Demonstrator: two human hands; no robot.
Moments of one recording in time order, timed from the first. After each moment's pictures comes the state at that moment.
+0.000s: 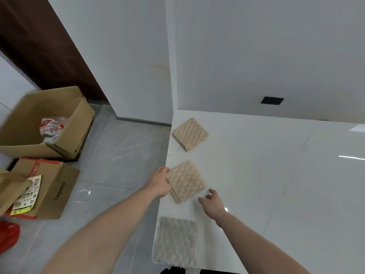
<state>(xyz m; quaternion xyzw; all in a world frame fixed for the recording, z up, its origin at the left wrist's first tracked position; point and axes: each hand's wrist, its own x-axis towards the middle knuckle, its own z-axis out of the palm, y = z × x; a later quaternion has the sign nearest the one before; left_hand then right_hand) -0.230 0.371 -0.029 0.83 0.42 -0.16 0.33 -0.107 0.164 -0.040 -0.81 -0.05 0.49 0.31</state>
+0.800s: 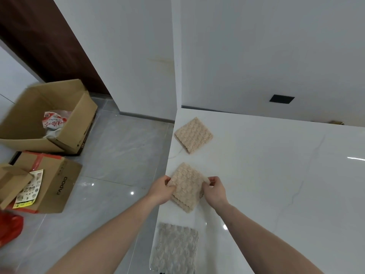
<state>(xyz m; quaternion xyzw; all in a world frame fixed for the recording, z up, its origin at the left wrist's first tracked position) -0.225 0.364 -0.048 0.73 0.50 -0.12 0.45 -0.067 0.215 -0.046 -0.84 -0.08 0.40 0.37</state>
